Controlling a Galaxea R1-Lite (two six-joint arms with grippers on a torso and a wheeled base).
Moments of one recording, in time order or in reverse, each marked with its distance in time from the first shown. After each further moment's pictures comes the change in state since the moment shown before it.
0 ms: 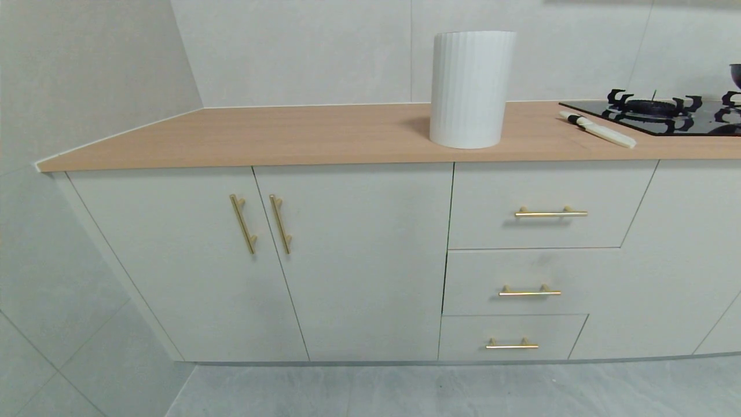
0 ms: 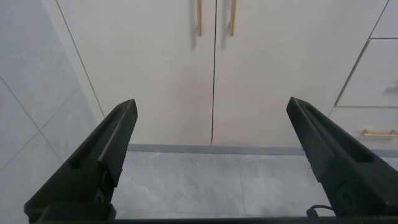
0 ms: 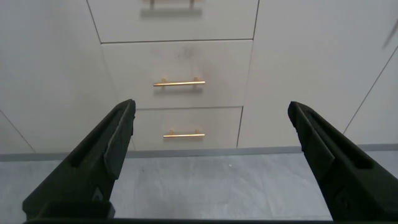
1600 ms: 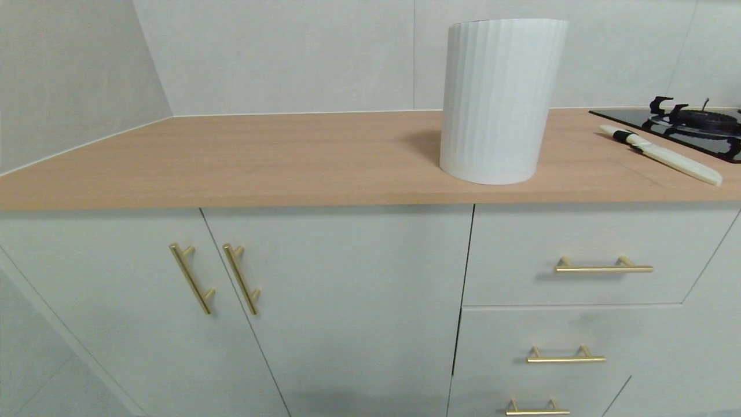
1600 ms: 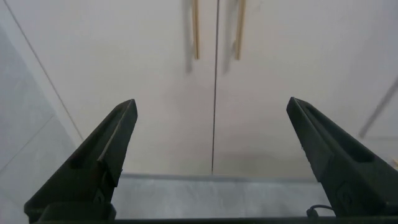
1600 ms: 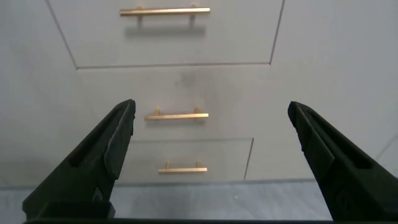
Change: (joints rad) left arm 0.001 0.000 0.000 0.000 0.000 0.000; right arm 0.000 0.000 0.000 0.003 0.002 0.000
